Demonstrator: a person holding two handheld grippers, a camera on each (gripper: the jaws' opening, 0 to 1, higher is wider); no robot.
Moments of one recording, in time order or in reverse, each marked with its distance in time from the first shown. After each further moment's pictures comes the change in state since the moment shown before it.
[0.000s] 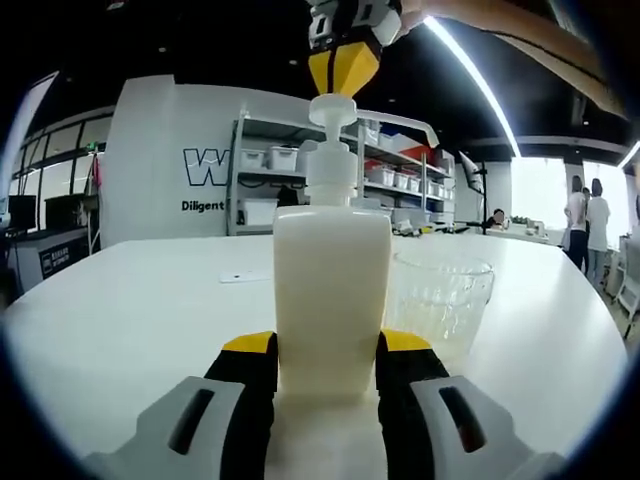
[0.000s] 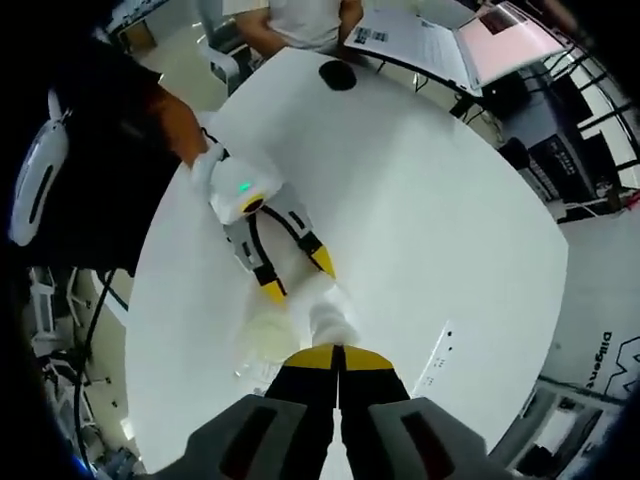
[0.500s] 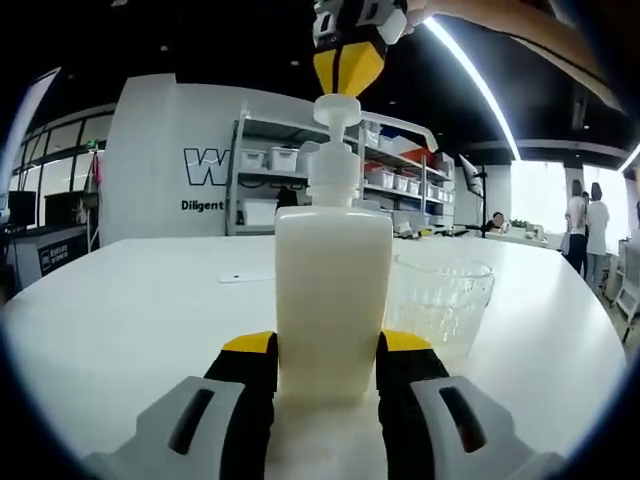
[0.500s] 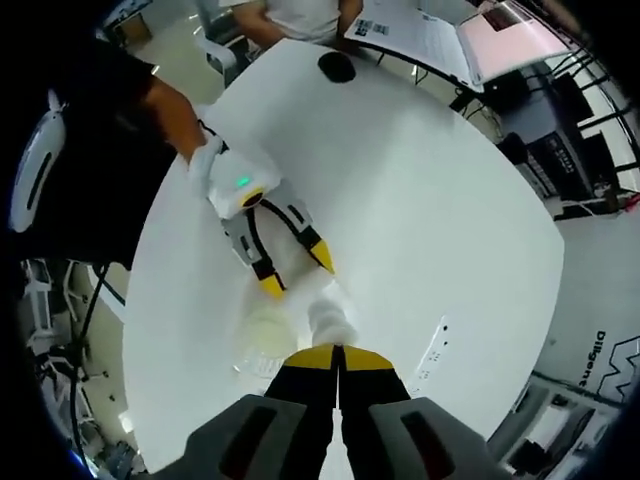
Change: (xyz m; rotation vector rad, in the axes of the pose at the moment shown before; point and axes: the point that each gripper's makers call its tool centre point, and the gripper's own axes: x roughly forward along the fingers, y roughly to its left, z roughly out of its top) left arm -0.001 -0.002 0.001 -0.014 -0.007 -0.005; right arm -0.001 0.000 -0.001 -0.034 0.051 -0.027
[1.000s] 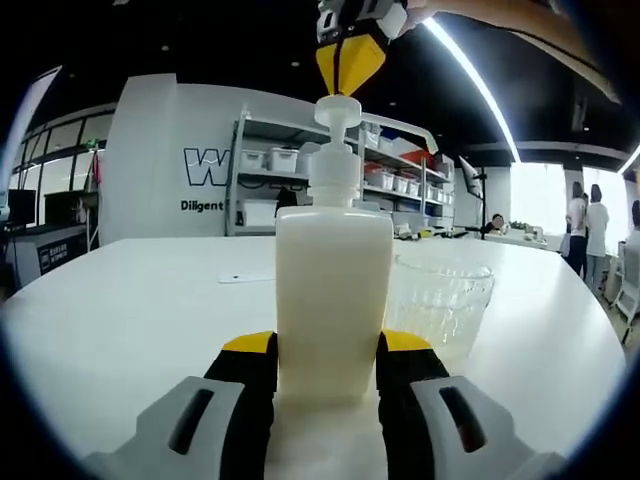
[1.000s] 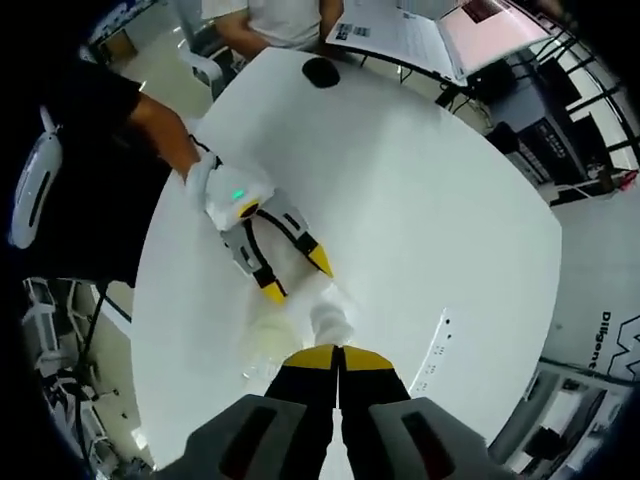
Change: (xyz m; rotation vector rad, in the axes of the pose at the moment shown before) left arm 0.000 -0.002 0.001 -0.005 -0.003 -0.004; right arm -0.008 0.003 0.002 0.086 -0.013 0.017
